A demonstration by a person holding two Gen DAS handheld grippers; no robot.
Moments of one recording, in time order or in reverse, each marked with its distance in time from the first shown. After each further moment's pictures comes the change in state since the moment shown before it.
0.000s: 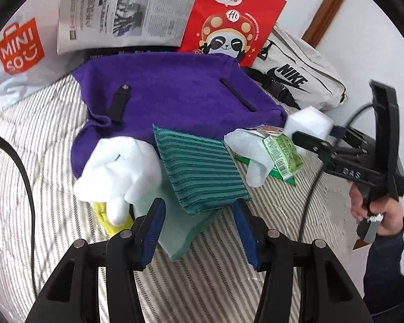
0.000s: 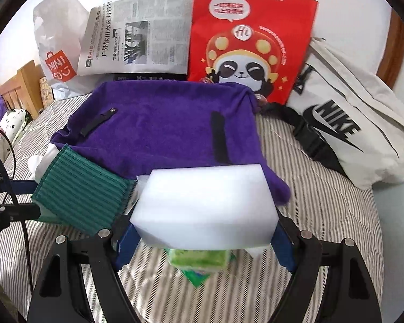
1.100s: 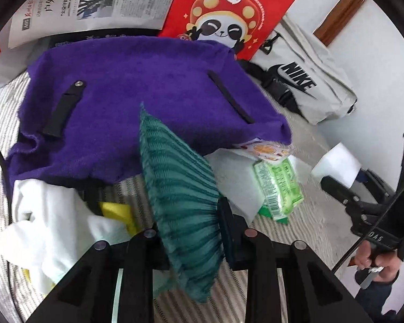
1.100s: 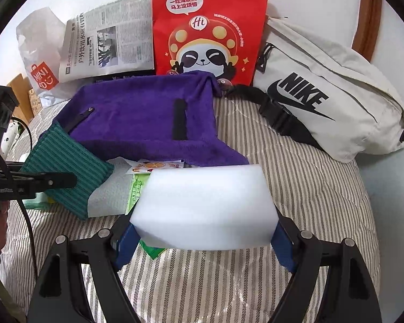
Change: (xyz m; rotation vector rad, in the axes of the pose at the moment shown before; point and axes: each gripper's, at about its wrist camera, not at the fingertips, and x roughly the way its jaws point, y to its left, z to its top) left arm 0.068 -0.031 0.044 -0.069 0.051 -0.053; right arm -0.014 -0.055 -0.031 0.093 0.015 -0.024
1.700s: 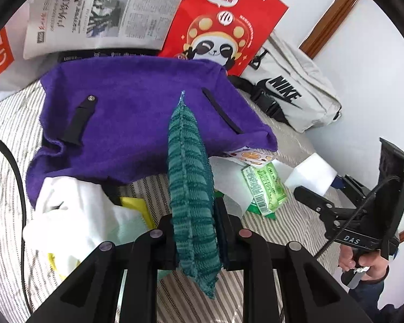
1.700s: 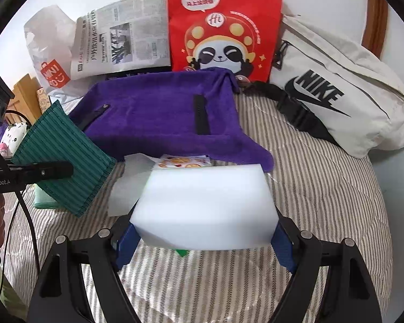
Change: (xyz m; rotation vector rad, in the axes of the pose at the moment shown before) left arm -0.042 0.007 -0.010 0.027 -0.068 -0.031; right arm 0.001 0.021 -0.008 0.012 0.010 0.053
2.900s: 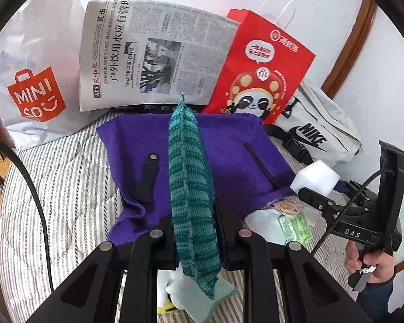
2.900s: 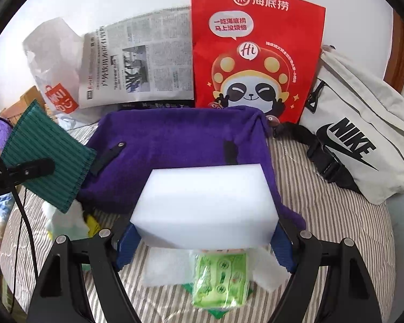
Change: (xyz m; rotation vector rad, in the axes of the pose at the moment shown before) left arm -0.055 0.040 0.047 -0.022 -0.145 0.156; right arm 0.012 0.043 0.074 -0.025 -0.064 0.058
